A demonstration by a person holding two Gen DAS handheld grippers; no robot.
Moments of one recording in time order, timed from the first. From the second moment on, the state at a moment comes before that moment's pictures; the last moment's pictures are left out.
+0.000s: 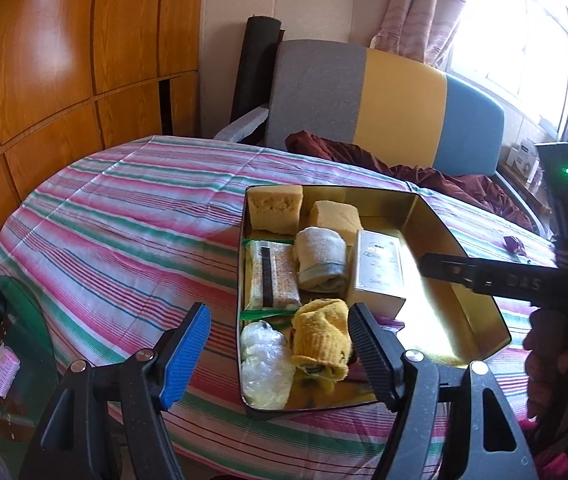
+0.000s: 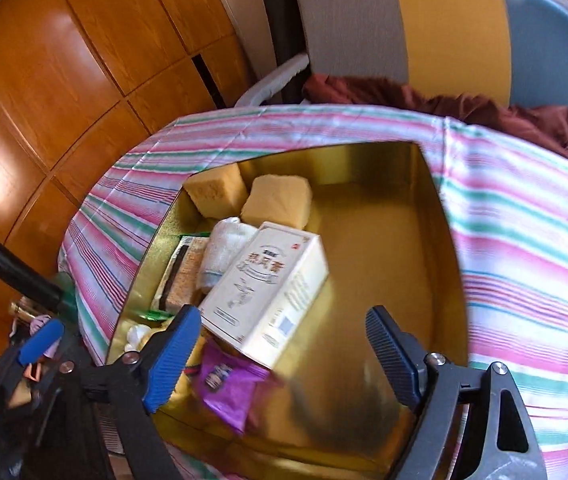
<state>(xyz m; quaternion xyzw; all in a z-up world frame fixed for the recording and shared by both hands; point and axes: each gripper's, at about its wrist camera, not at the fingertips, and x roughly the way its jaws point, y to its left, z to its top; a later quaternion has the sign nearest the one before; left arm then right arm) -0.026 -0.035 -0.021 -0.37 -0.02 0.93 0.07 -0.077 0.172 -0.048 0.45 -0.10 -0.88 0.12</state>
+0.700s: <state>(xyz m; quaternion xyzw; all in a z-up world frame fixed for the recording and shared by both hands) -0.018 0.047 -0.011 -0.36 0.06 0.92 0.15 -0.005 0.408 -0.006 0.38 -0.11 -0.91 -0.12</state>
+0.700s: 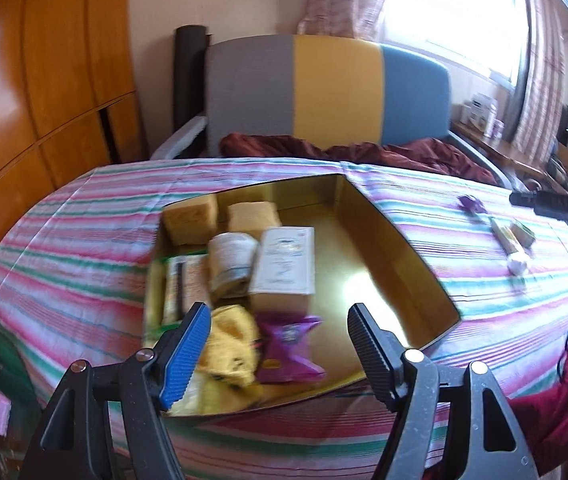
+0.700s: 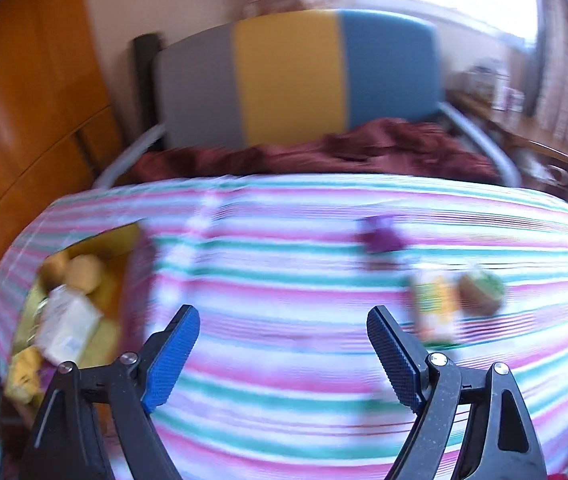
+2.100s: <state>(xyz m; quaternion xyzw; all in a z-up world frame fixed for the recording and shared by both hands) -0.054 0.410 -0.069 -0.44 0.15 0.76 0.45 0.088 0.596 -0.047 0.27 -0.44 -0.80 -0.29</state>
